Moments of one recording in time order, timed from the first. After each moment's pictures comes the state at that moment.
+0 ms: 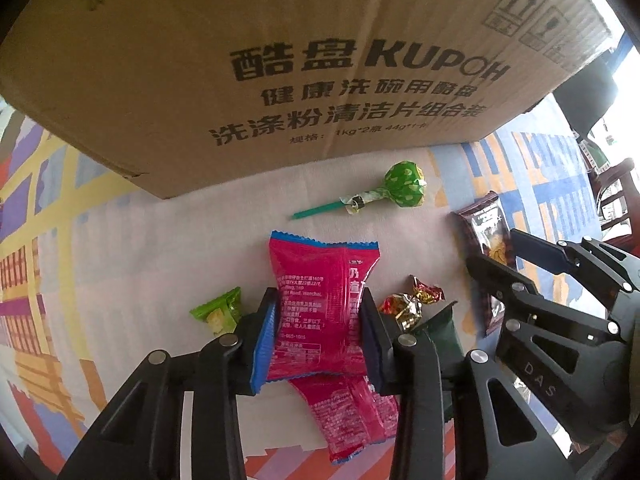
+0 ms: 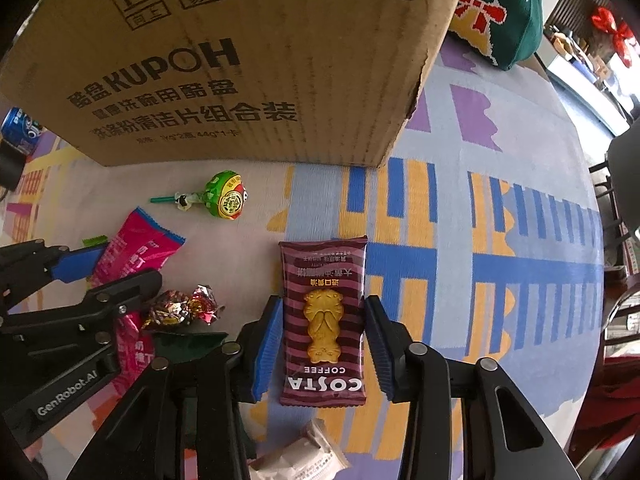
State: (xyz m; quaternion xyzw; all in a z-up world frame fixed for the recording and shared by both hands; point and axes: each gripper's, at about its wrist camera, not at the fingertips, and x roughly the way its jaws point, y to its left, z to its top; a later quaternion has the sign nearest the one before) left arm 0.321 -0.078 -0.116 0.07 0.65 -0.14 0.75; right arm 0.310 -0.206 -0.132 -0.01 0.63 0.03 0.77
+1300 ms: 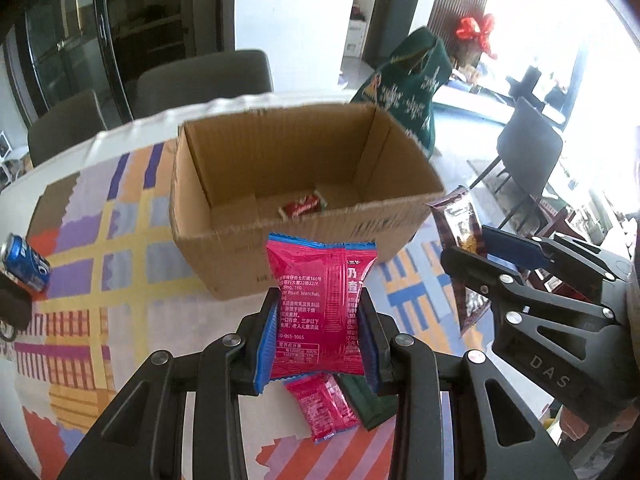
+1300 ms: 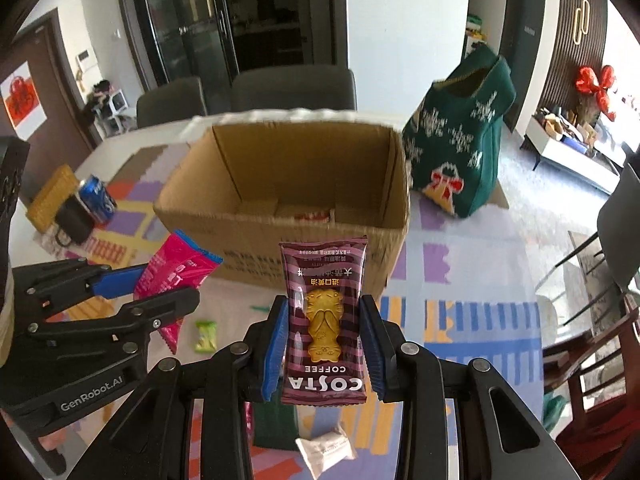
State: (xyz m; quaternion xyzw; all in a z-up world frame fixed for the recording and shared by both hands) left arm 0.288 -0.064 0.047 0.03 0.48 -0.18 0.86; right arm 0.272 -0.204 0.036 0.00 0.46 0.06 0.89
